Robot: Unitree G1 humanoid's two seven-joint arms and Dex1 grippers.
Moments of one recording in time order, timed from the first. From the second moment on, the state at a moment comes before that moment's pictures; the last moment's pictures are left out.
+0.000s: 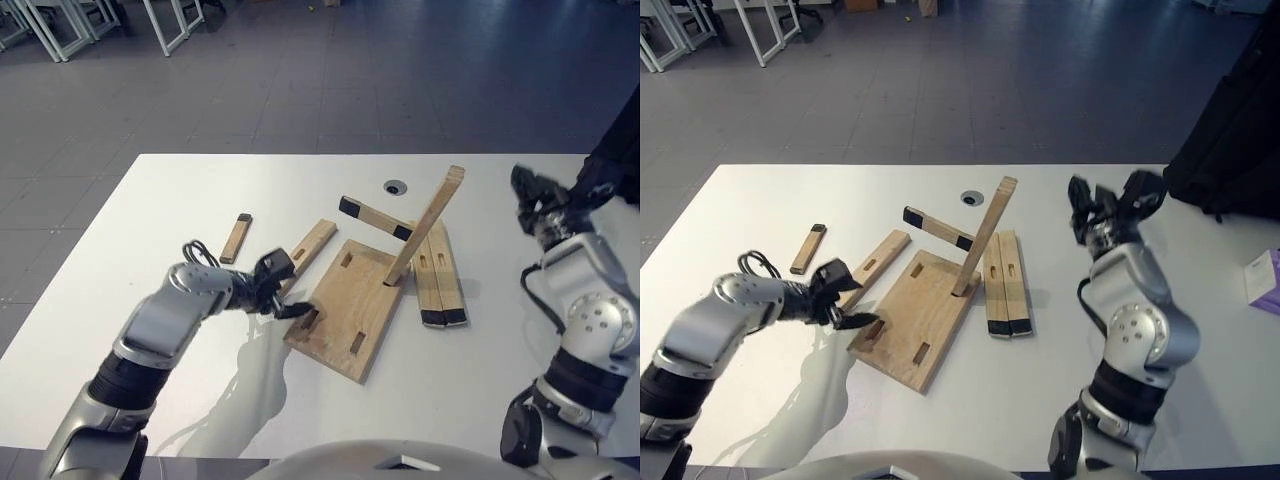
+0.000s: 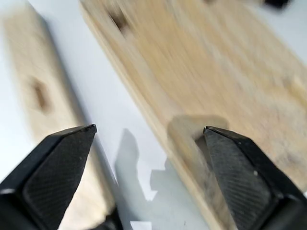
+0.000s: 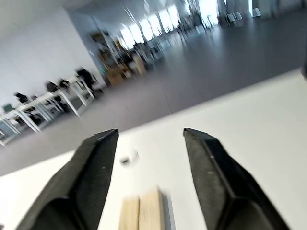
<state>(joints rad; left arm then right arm) -0.29 0.71 -0.15 -0.32 -0.28 0.94 -0.92 -0.23 -0.14 -0.44 -0.49 0.60 0.87 -0.09</state>
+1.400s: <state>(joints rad) 0.07 0.75 -0.30 -0.56 0.00 0.90 -0.60 0.37 -0.33 -0.03 -0.44 0.26 0.60 0.19</state>
